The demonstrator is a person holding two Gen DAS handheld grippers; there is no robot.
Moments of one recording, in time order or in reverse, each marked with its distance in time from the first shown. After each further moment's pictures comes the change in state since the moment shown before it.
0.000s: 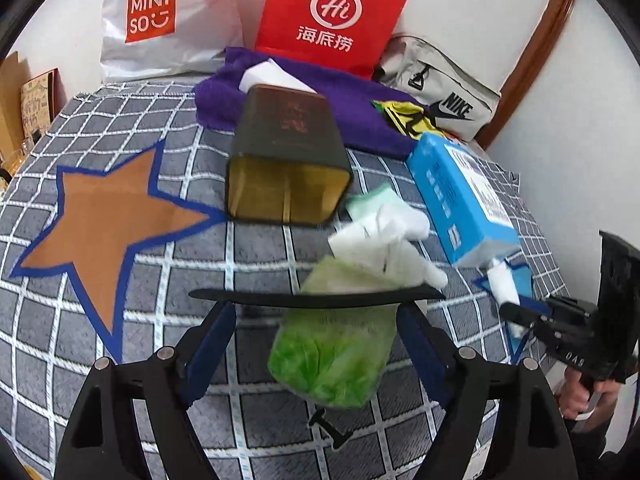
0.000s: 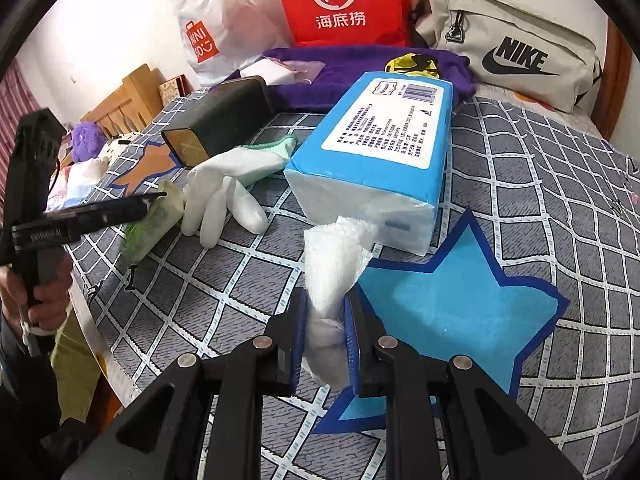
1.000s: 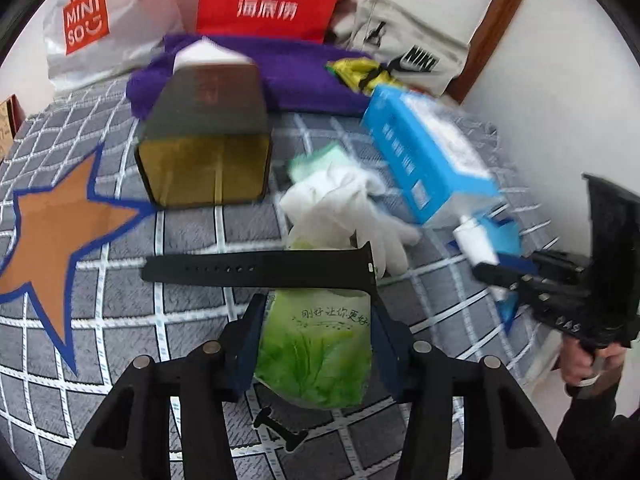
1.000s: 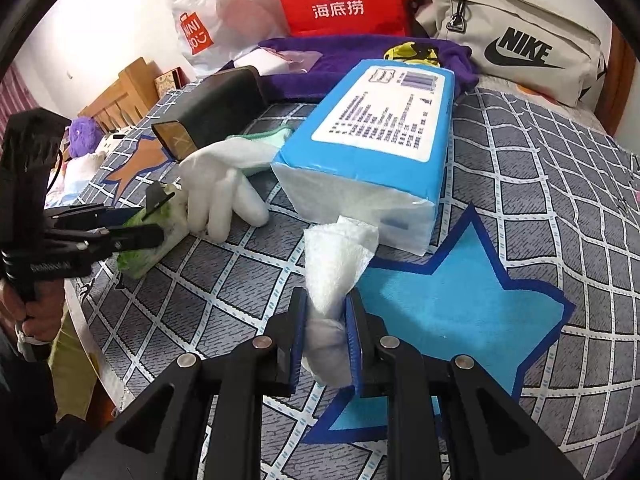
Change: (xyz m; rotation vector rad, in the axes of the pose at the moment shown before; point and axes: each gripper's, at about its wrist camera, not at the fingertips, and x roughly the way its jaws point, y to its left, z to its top) left arm 0.016 -0.041 -0.005 0.142 0.081 -0.043; right arm 0.010 -0.005 0.005 -0.003 0.030 0.001
